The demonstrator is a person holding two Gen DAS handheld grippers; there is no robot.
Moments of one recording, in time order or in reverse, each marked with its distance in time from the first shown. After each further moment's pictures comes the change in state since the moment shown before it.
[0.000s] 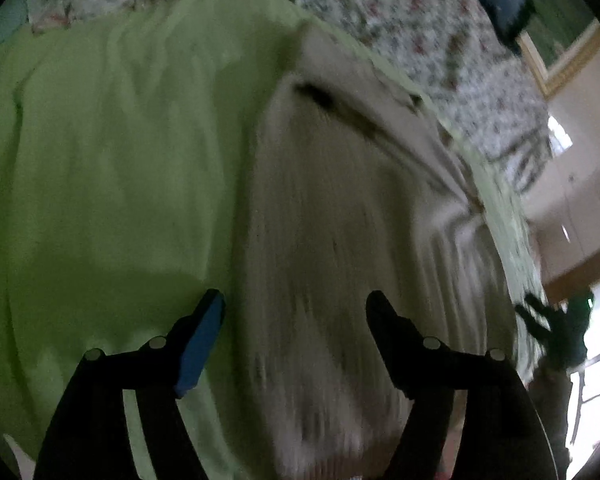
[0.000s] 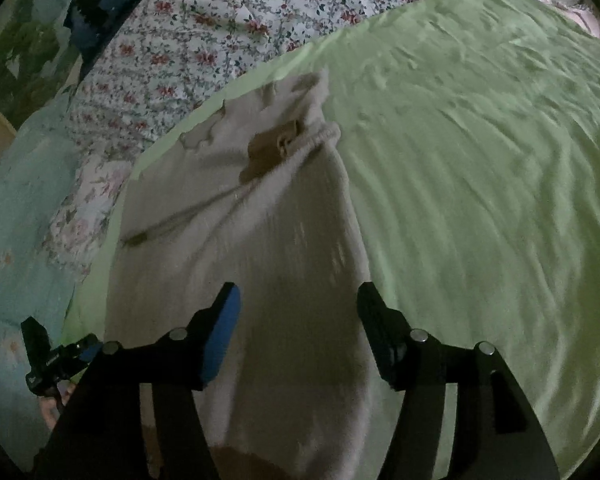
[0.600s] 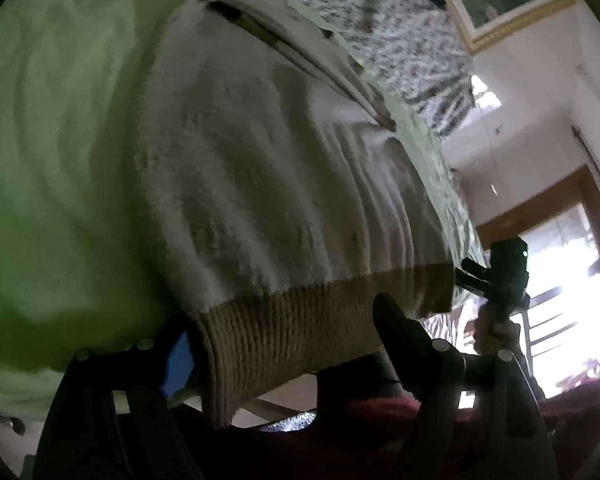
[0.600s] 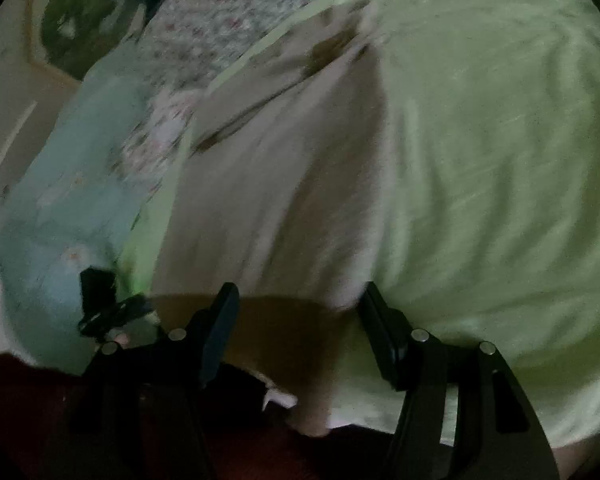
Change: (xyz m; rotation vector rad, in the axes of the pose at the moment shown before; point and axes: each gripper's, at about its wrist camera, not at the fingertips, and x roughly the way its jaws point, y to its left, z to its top) left arm -0.011 -0.018 -0.086 0.068 0.137 -0.310; right arm -0.016 -0.021 -0.067 -0.095 0.244 0.315
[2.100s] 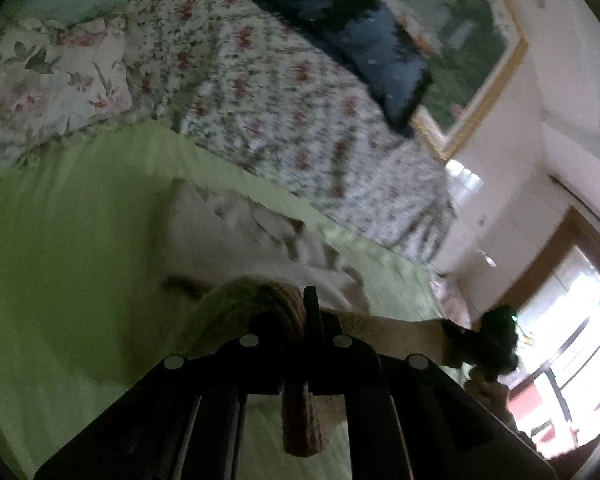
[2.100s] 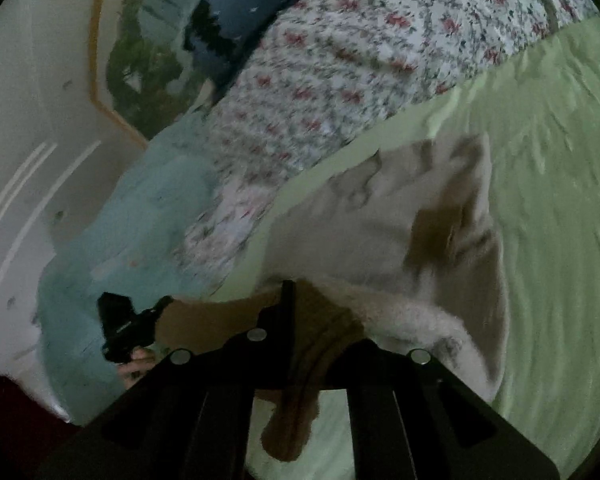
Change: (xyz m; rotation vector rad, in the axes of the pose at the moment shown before) left arm -0.060 -0.048 0.219 0.110 -0.470 0.025; right arm -0.005 0.042 0.163 -0.091 -0.304 0.175
